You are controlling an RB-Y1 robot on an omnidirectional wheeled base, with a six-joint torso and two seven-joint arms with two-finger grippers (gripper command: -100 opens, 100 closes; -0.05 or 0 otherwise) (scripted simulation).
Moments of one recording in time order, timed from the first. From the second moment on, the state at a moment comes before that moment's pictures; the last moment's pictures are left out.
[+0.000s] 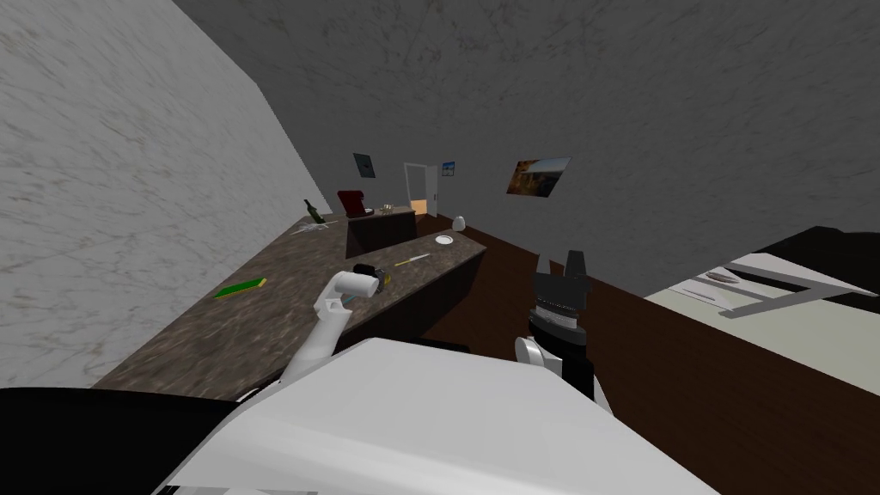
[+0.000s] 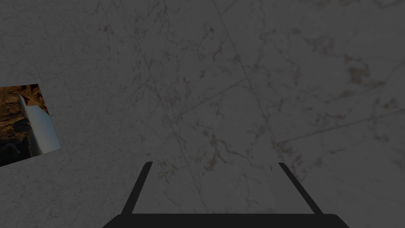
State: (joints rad) left arm 0.07 0.36 0.12 -2.09 0.12 1.40 0.29; right arm 0.52 0.01 -0.01 -2.34 0.03 -0.57 0.00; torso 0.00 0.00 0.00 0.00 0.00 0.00
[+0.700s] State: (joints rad) left arm 0.05 0.36 0.13 -2.06 0.12 1.56 0.31; right arm 0.52 0.01 -0.01 -2.34 0.03 -0.57 0.00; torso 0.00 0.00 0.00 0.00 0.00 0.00
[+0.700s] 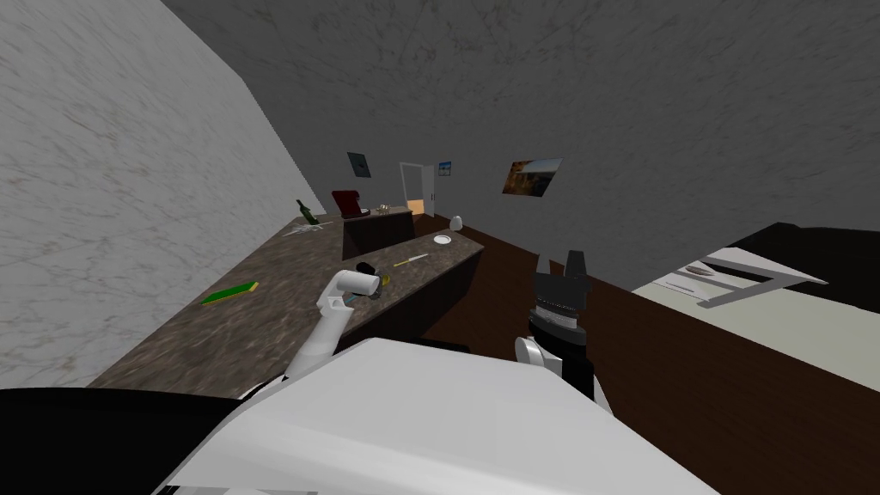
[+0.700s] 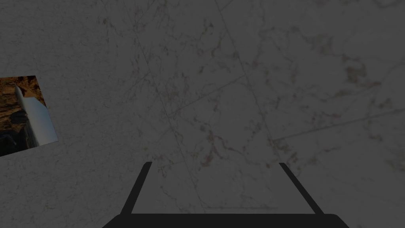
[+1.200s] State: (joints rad) left arm 0.04 0.35 0.12 -1.98 0.11 1.49 0.30; right arm 0.52 0.01 -0.01 -2.34 0.03 -0.57 0.00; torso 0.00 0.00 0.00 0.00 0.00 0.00
